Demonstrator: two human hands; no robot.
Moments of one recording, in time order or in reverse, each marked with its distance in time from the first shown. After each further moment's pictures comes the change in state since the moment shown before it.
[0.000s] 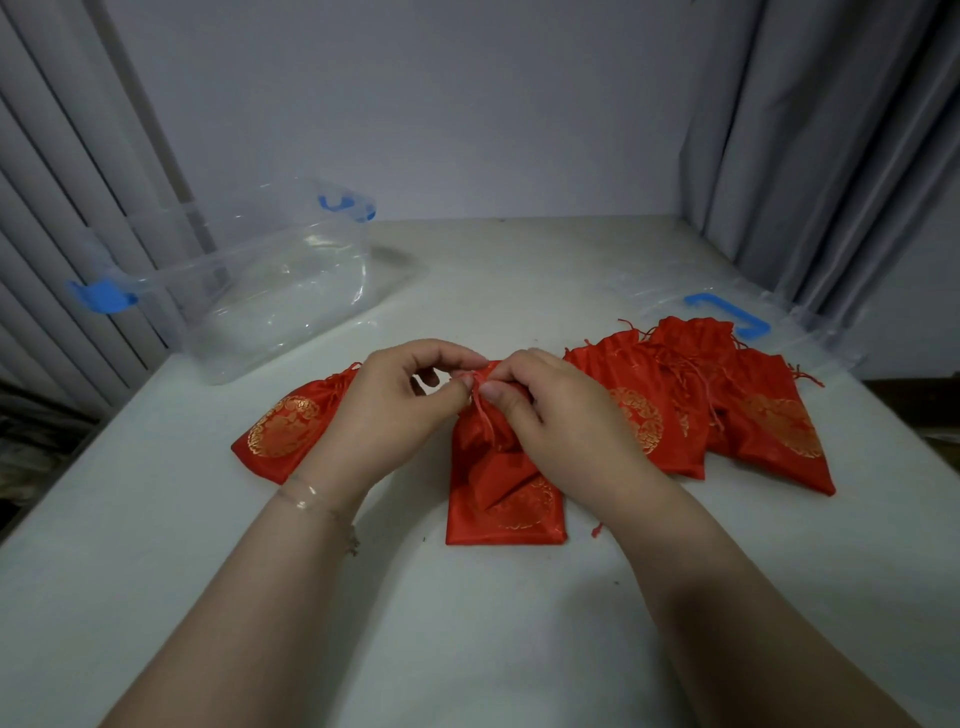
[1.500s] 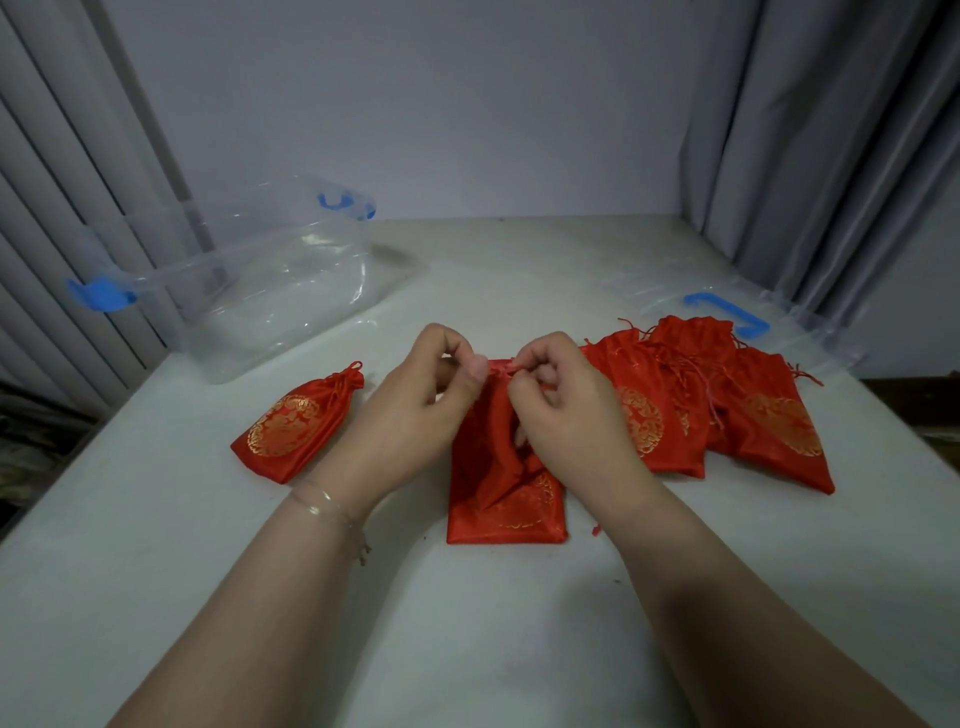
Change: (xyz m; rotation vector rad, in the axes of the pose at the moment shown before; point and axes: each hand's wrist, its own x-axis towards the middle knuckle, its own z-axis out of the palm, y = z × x) left_hand -0.005 -0.001 0.008 0.017 -0.101 0.035; right_hand 0.000 -0.001 0.009 0.345 0.177 0.227
